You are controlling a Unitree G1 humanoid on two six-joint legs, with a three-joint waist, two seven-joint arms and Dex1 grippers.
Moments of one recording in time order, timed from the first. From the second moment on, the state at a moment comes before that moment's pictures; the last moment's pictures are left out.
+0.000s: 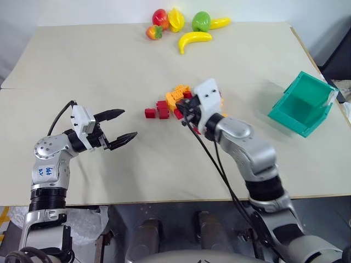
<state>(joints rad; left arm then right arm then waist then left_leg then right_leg) -0.42 0.60 0.19 0.31 -0.42 -0.04 -1.11 -0.70 -0.14 0.21 -0.08 0.23 0.72 0.26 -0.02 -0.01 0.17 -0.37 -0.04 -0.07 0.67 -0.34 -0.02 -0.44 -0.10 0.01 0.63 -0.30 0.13</state>
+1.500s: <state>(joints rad) -0.44 0.55 0.19 0.37 -0.41 -0.15 -1.02 -0.69 -0.41 0.22 -0.04 0.12 0.68 0.71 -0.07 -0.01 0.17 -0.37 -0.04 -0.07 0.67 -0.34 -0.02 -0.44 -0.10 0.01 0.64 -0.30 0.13</state>
